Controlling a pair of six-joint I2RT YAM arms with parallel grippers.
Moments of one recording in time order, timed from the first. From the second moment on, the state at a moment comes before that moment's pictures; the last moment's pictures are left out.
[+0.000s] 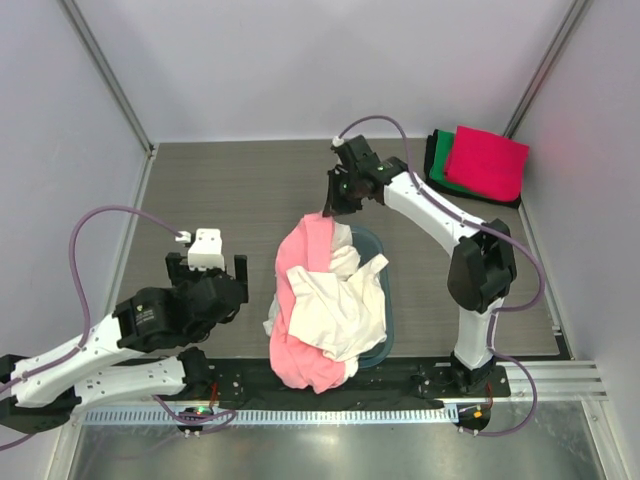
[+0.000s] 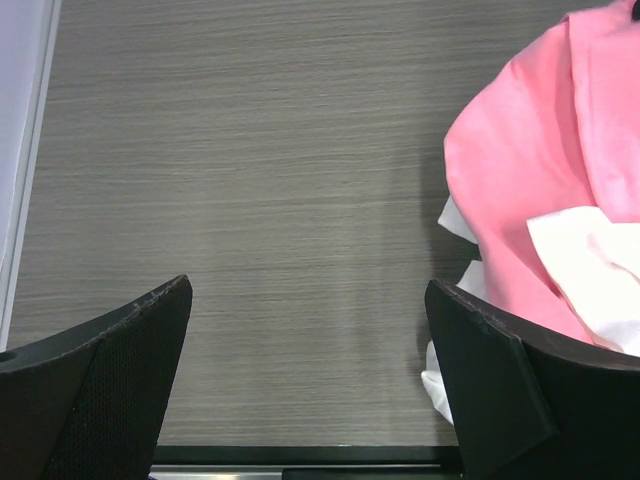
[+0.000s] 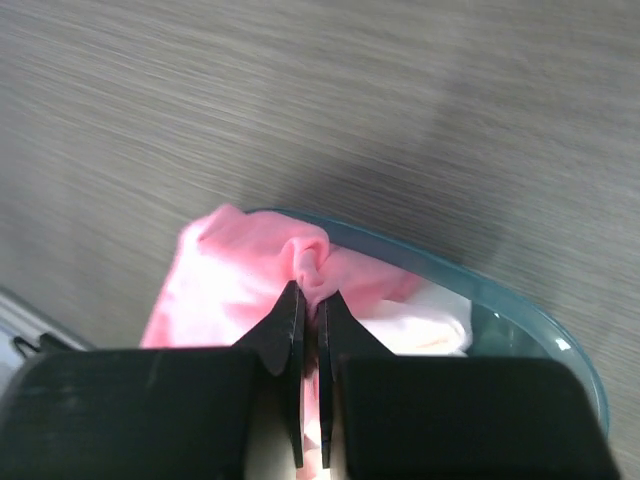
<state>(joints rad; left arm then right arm) -1.17 0.74 0.98 -1.13 -0.99 -0.73 0.59 1.90 1.68 -0.69 -0.15 0.48</state>
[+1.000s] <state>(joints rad) -1.11 0.92 0.93 -0.96 -0.84 -0.71 0.59 1.05 2.11 -0.64 0.41 0.12</state>
